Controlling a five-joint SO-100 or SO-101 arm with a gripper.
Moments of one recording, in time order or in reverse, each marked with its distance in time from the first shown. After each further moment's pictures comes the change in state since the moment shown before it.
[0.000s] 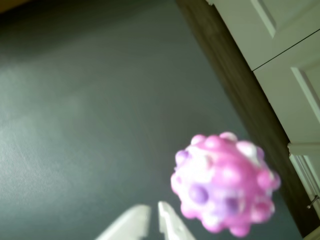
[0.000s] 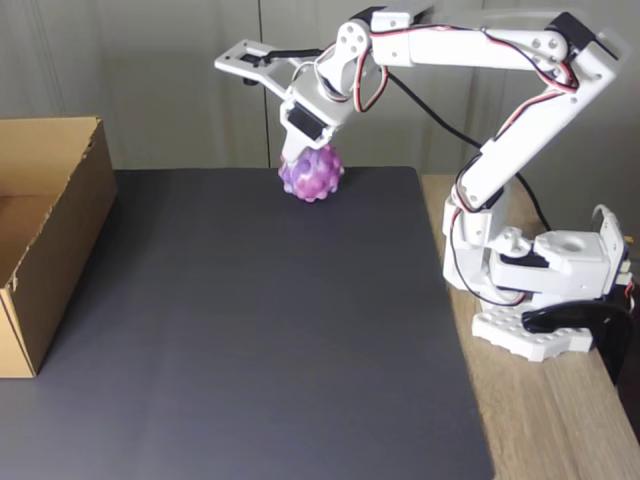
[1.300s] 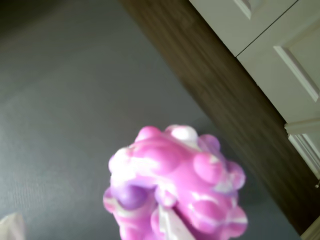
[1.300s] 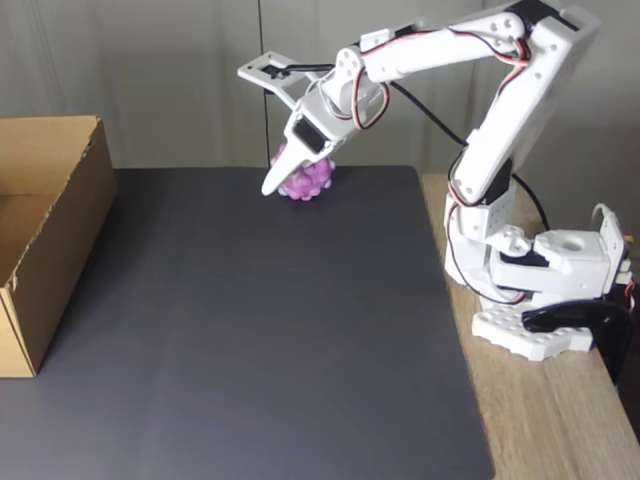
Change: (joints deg) arm 9.9 -14.7 3.3 -15.8 -0.3
